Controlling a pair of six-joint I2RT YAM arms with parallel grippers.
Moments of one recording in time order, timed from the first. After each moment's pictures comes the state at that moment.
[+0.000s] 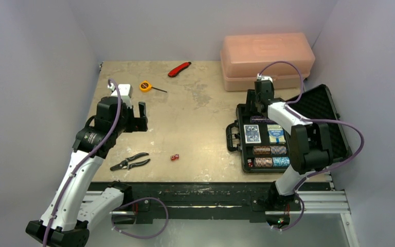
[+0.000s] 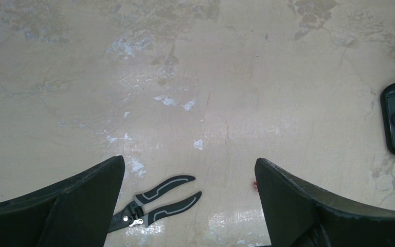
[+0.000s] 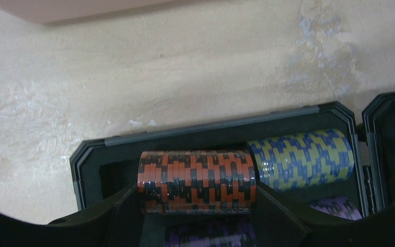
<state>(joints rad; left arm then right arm) -0.29 0.88 1.08 -0.83 -0.15 -0.21 0.17 1.68 1.09 -0.24 0.27 0.22</state>
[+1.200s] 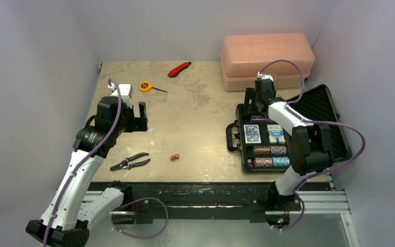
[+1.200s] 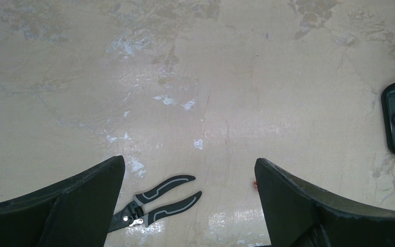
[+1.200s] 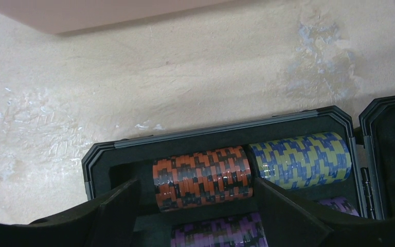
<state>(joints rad) -0.29 0.88 1.08 -0.83 -0.15 -0.21 0.17 1.66 1.09 -0.25 0.26 0.22</state>
